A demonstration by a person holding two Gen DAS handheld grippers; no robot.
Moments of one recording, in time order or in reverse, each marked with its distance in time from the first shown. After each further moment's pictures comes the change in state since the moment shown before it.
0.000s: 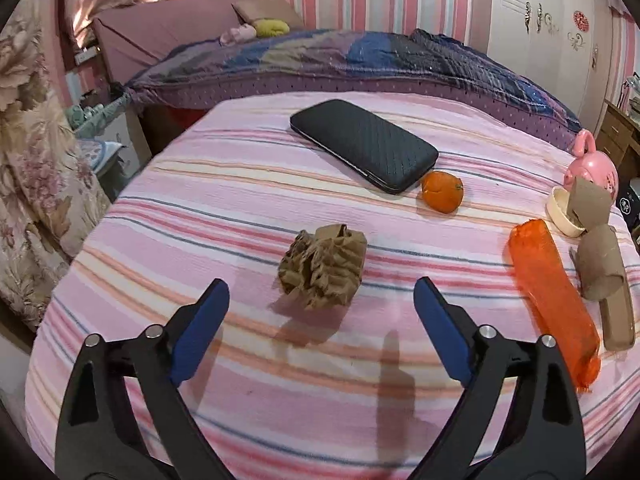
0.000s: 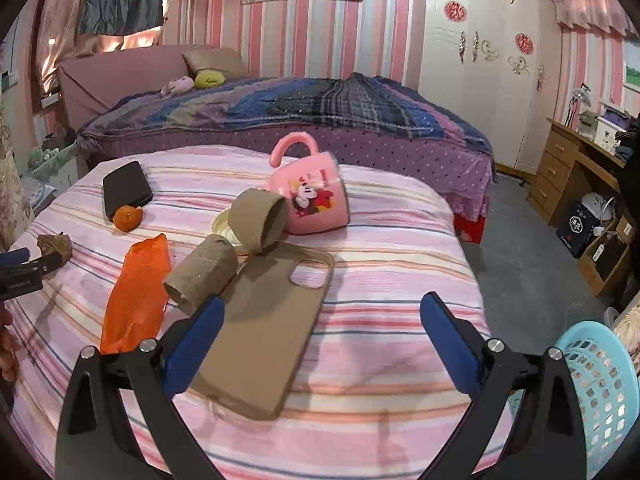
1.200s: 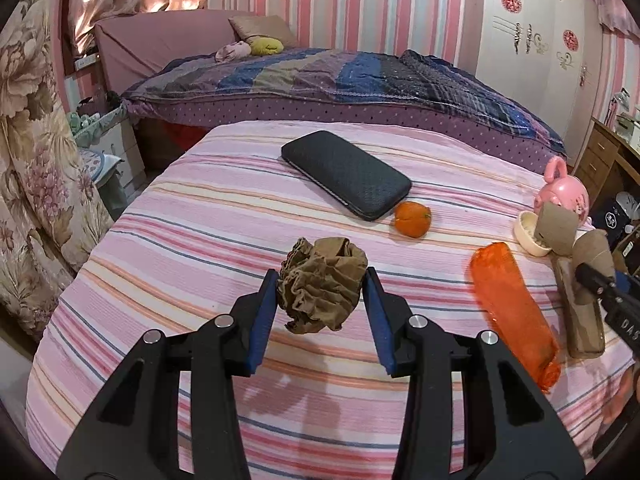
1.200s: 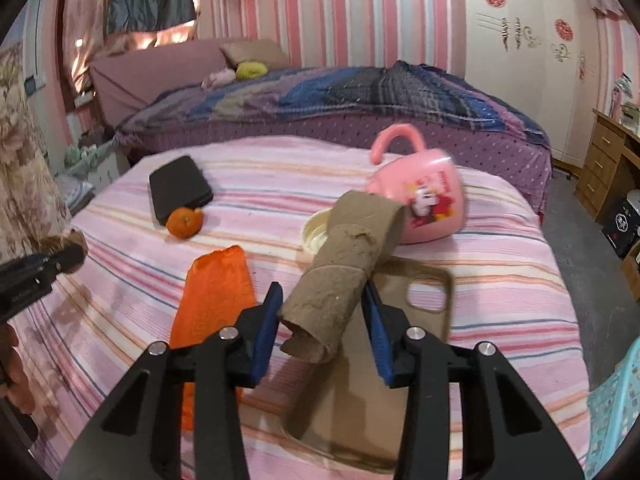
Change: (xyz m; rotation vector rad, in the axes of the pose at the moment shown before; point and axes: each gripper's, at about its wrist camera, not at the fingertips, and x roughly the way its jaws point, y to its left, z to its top) left arm -0.043 -0.005 0.001 -0.012 -0.085 -0.050; right arm 0.027 0.058 0.009 0.004 0.017 0.168
